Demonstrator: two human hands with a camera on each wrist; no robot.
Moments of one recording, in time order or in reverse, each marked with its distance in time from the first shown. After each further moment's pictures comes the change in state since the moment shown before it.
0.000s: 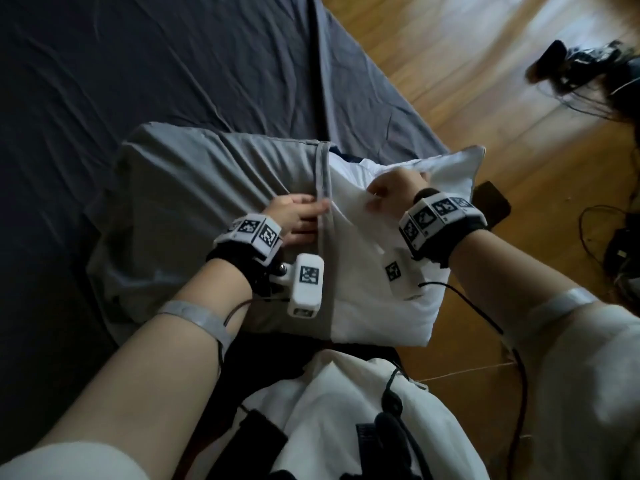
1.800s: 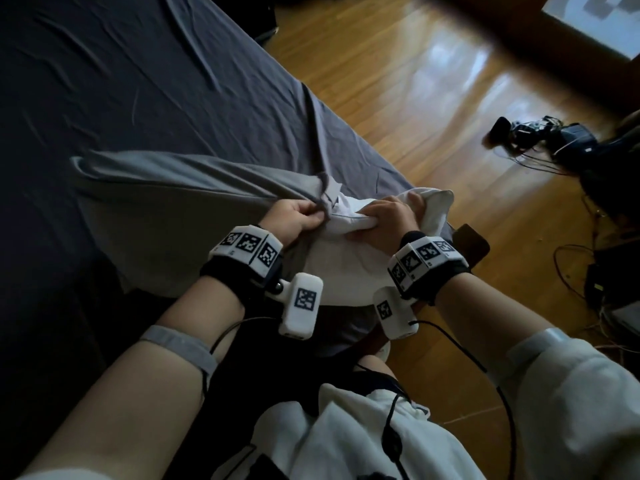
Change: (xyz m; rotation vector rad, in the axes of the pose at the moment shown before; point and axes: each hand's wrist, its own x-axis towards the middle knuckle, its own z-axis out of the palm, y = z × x) left_hand -0.043 0.046 -0.021 0.150 -0.056 0.352; right_hand -0.038 -0.055 -0.001 0.196 0.384 -0.179
